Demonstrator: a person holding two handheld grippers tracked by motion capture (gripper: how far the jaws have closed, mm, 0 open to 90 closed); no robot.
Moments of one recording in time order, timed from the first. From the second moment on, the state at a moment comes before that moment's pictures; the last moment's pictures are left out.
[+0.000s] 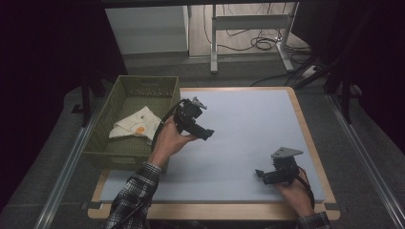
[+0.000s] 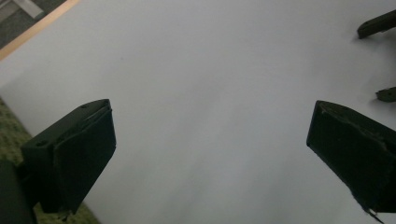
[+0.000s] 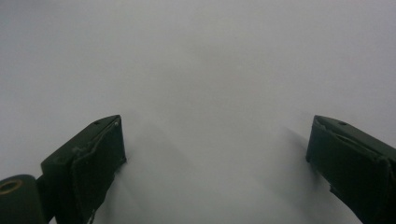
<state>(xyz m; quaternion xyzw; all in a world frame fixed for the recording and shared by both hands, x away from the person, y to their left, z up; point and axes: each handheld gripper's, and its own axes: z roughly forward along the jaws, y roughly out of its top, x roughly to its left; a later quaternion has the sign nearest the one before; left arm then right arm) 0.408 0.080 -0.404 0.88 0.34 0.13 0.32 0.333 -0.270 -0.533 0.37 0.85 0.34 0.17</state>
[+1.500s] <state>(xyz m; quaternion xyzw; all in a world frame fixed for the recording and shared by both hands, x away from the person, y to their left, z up) 0.472 0.249 -0.442 0.81 0.51 0.17 0.23 0.333 -0.270 -0.533 0.37 0.85 0.34 0.17</state>
